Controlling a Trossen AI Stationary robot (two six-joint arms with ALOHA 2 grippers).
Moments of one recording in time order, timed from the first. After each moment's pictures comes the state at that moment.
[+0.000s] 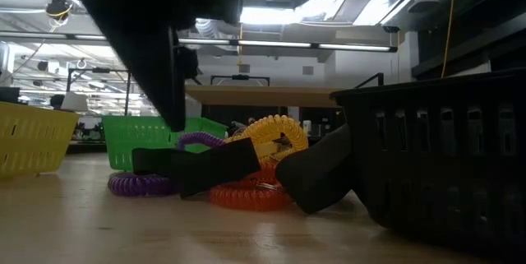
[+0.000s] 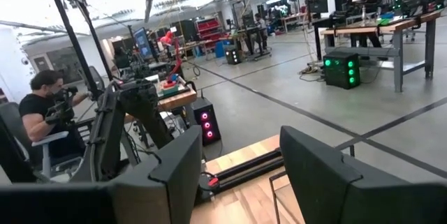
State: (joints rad) left arm -0.41 1.80 1.23 -0.51 0.02 -0.59; right arm 0.07 1.07 1.09 0.05 0.35 0.23
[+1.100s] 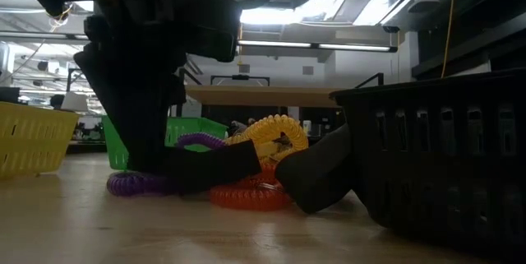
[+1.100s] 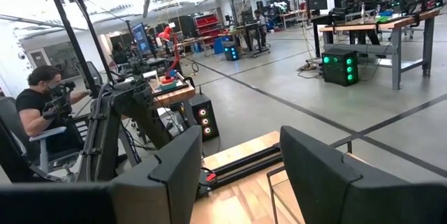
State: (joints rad) left arm -0.41 1.87 1.23 -0.55 0.05 -0.63; right arm 0.07 1.07 1.09 0.04 0.35 0.23
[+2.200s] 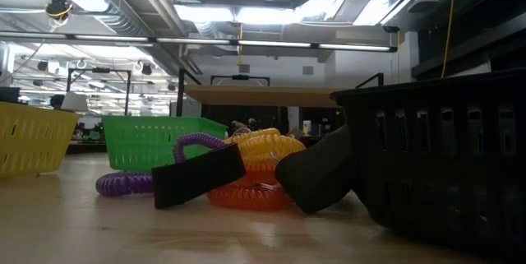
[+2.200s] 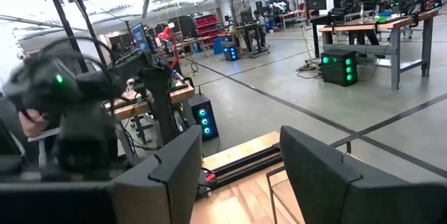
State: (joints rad) left arm -0.43 1.22 1.23 -0.42 -0.32 -0.71; right arm 0.07 1.07 1.09 0.04 0.35 0.23
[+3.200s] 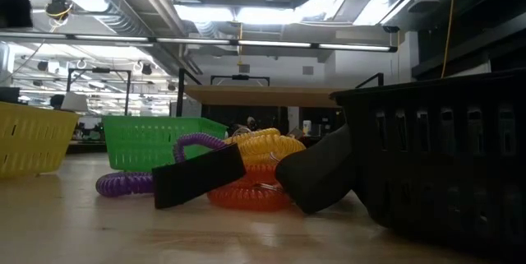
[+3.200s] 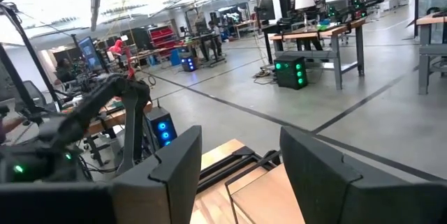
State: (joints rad) left arm -0.76 0.89 0.72 -0.71 -0.25 -1.23; right arm 0.07 1.07 1.09 0.04 0.54 0.24
